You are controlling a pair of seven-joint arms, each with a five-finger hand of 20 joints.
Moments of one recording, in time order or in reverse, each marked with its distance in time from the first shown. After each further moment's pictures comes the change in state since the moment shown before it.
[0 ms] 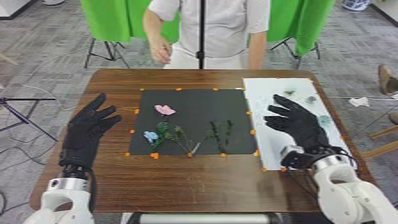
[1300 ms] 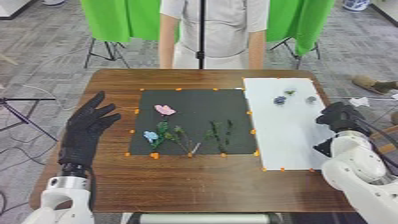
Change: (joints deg) left arm -0.6 0.8 0.4 -0.1 -0.8 0.7 0.9; right arm 20.5 16.2 -18.2 15.1 -67.6 10.4 44.9
